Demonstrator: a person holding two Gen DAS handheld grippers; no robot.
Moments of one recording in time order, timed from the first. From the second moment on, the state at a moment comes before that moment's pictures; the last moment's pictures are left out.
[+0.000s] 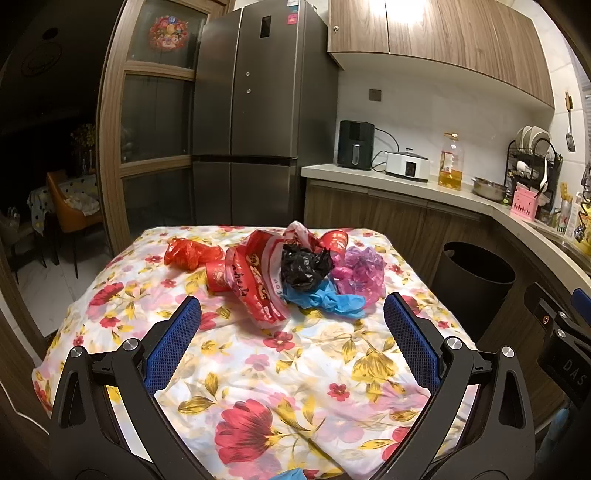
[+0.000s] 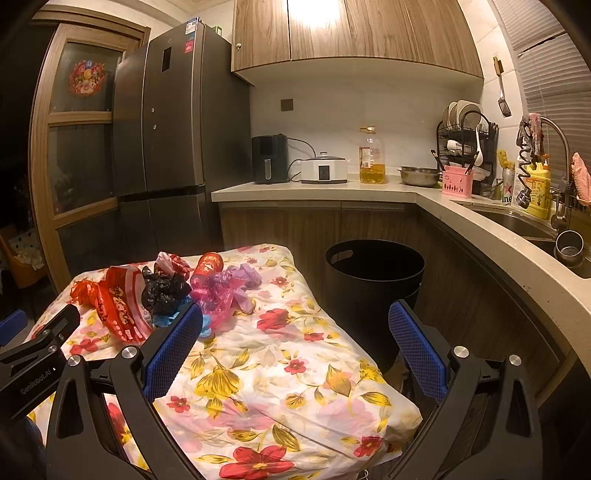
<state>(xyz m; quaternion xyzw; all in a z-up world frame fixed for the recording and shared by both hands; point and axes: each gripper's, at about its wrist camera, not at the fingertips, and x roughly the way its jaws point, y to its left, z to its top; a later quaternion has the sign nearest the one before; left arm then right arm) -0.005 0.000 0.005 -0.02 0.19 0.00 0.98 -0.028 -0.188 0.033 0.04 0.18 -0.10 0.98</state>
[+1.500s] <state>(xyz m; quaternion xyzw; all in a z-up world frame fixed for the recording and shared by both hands) -0.006 0.003 0.005 -0.02 0.19 0.00 0.98 -0.032 -0.188 0.035 0.04 0.18 -0.10 0.98</state>
